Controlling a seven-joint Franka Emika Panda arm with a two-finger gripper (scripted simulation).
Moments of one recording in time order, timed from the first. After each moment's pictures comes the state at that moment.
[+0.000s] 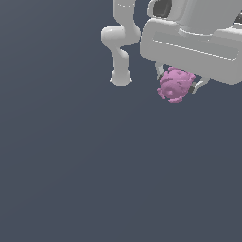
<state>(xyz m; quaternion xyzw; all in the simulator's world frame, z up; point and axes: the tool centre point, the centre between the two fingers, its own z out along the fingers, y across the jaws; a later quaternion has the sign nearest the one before) 0.049 0.131 0.434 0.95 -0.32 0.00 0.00</state>
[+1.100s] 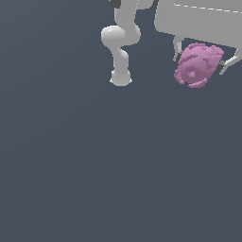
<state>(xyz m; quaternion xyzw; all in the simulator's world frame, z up) 0.063 0.151 0.488 0.95 -0.32 0.00 0.00</state>
